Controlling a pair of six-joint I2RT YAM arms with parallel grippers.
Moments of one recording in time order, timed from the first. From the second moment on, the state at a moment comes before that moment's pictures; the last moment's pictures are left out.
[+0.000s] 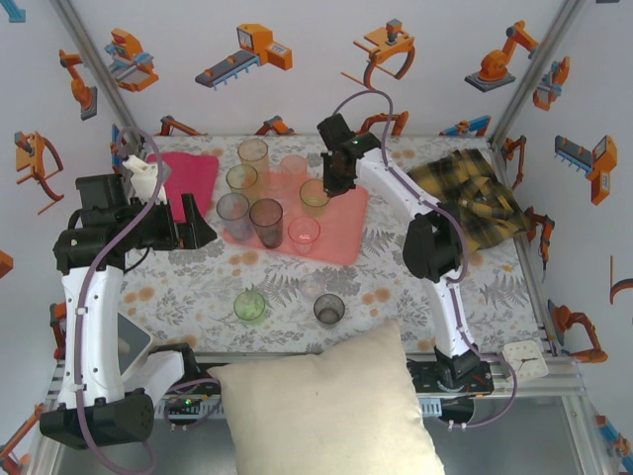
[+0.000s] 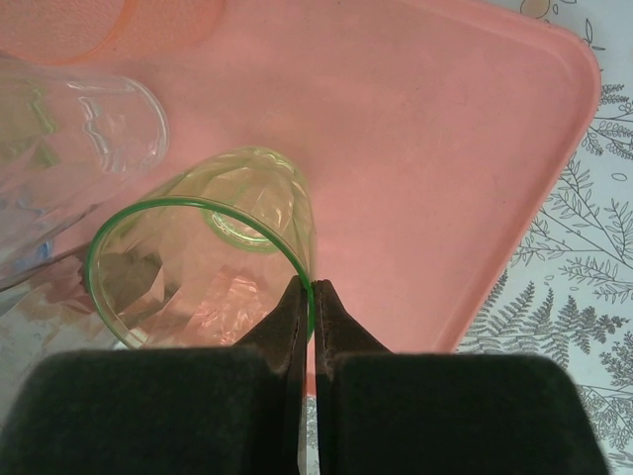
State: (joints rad) left arm 0.06 1.01 1.29 -1.06 0.50 0.01; right arm 0.56 2.25 2.17 -0.98 0.04 0.45
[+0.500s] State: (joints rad) left arm 0.06 1.01 1.28 -1.06 0.50 0.01; right arm 0.56 2.26 2.17 -1.00 0.04 0.45
